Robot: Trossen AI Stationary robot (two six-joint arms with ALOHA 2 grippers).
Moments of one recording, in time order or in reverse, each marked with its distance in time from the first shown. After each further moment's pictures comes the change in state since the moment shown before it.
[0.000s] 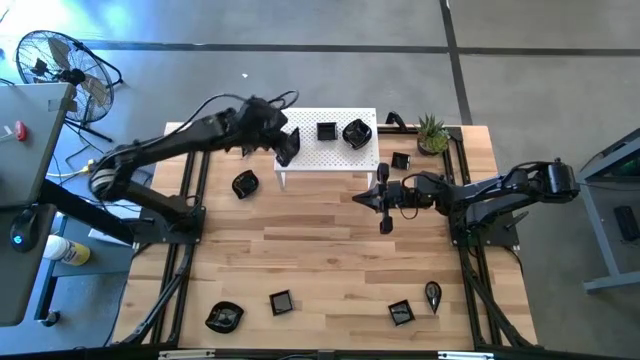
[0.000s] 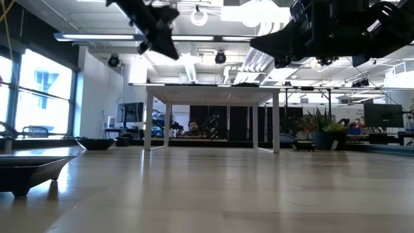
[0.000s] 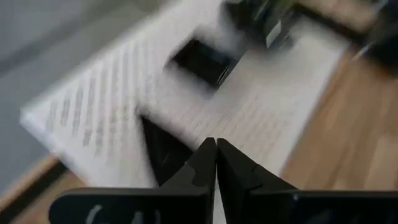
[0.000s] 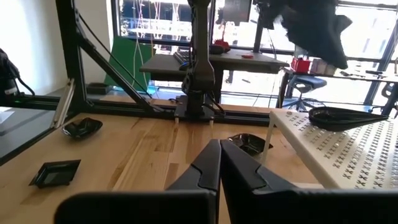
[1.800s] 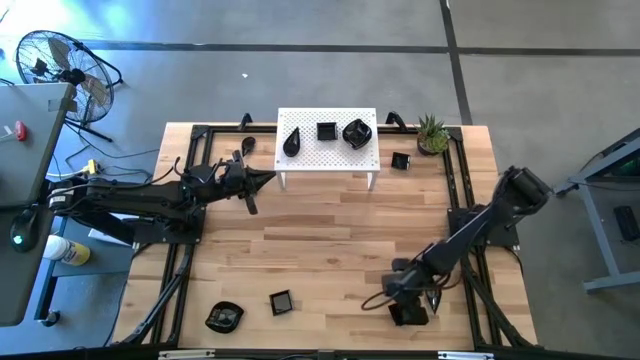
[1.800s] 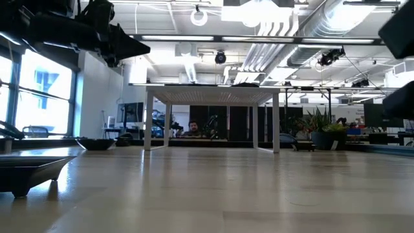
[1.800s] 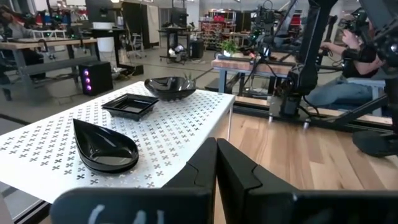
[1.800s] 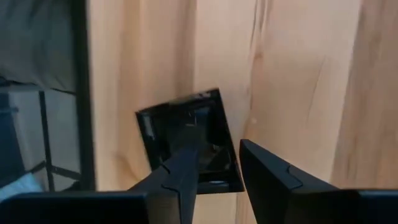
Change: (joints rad) left arm -0.296 -0.566 -0.962 1.071 -0.114 0.153; right arm 0.756 0.340 0.457 -1.273 -0.099 0.773
